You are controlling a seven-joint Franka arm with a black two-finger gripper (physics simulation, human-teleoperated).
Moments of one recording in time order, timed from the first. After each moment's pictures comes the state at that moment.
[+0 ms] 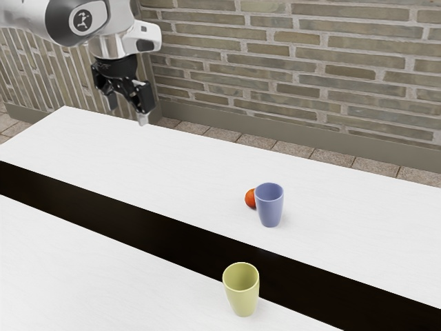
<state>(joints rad) -0.05 -0.10 -0.06 -1.68 0.15 1.64 0.03</state>
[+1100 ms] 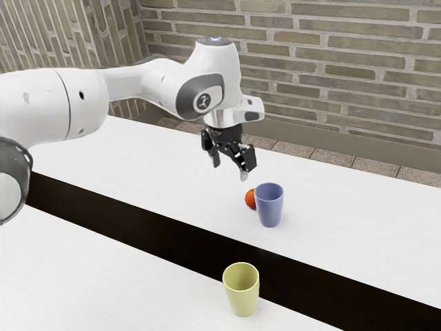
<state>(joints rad) -0.15 0.45 -0.14 -1.44 0.10 1.92 -0.08</state>
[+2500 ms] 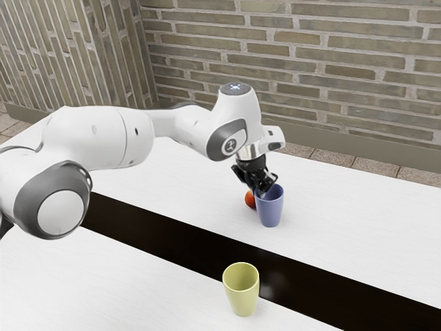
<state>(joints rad) -0.19 0.75 -0.11 -1.29 0.09 2.19 -0.14</state>
